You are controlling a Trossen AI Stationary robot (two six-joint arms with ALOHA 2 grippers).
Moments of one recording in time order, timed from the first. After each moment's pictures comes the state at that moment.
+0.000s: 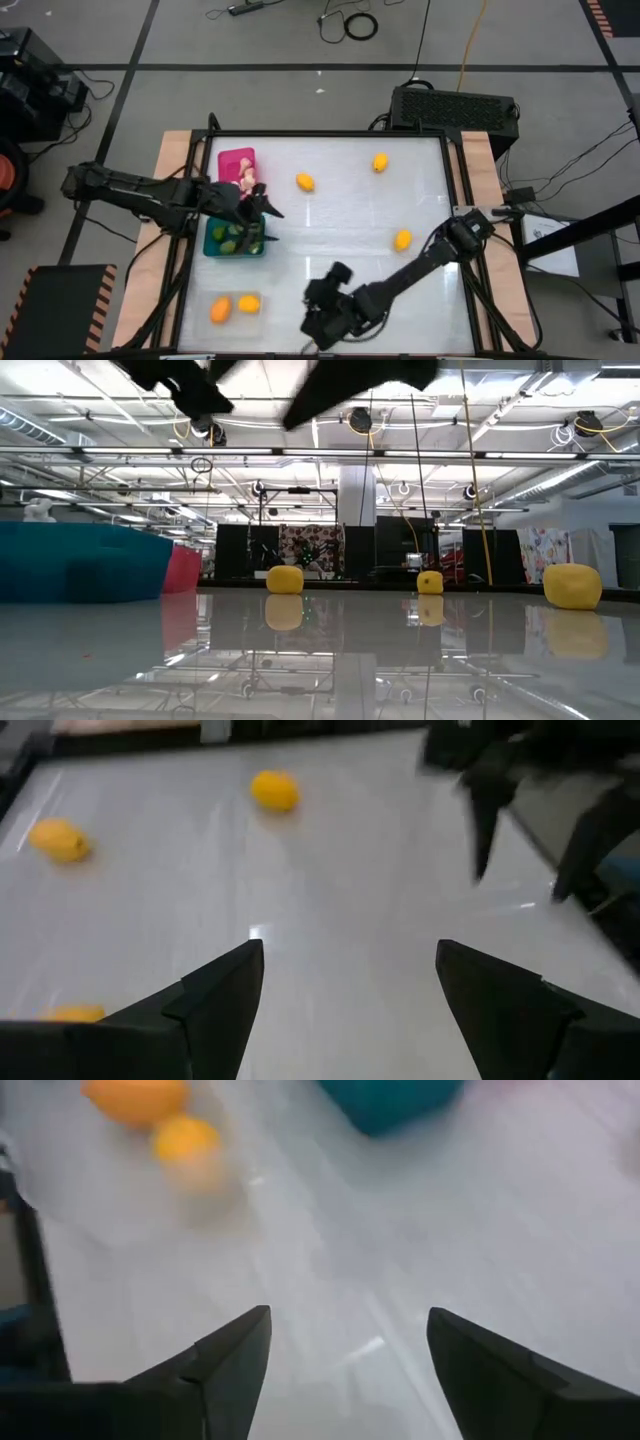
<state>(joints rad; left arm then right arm) -0.11 1.01 0.78 -0.31 0.08 0.04 0.59 2.25 2.01 -0.87 0.61 0.97</state>
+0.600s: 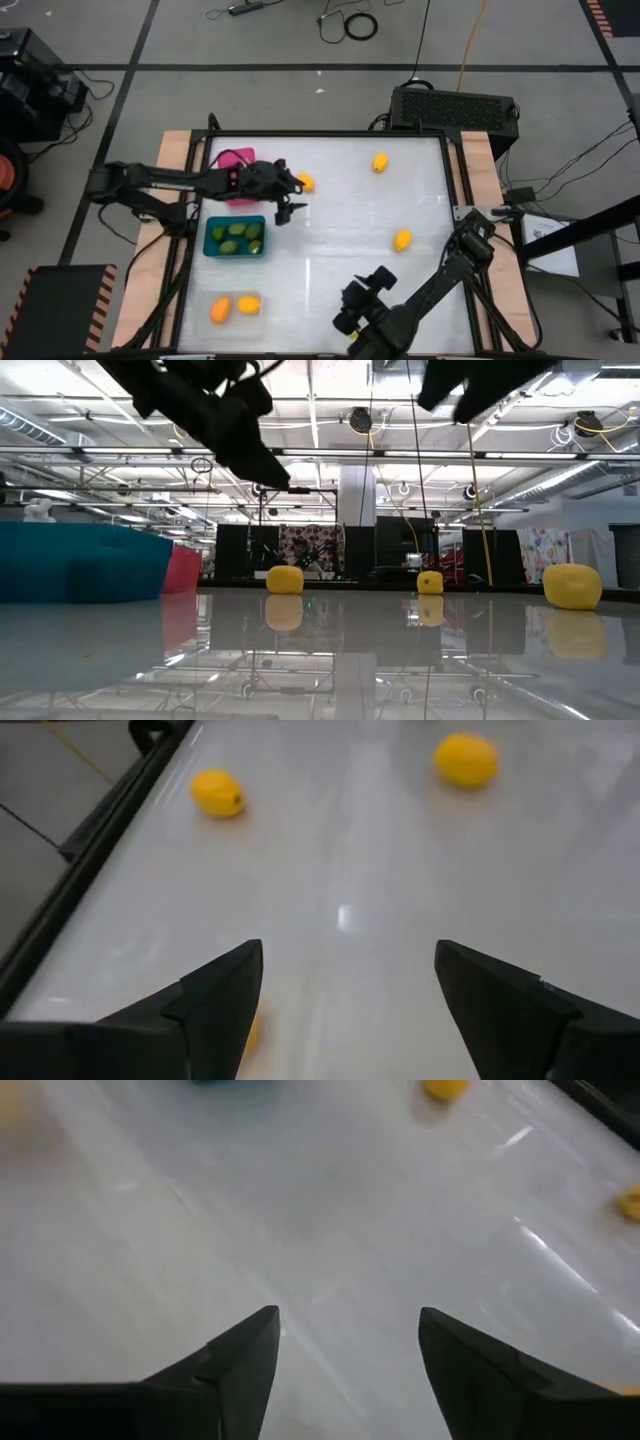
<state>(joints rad) 0.16 1.33 0.78 -0.02 0.01 0.12 0.73 2.23 2.00 -1.44 0.78 1.47</state>
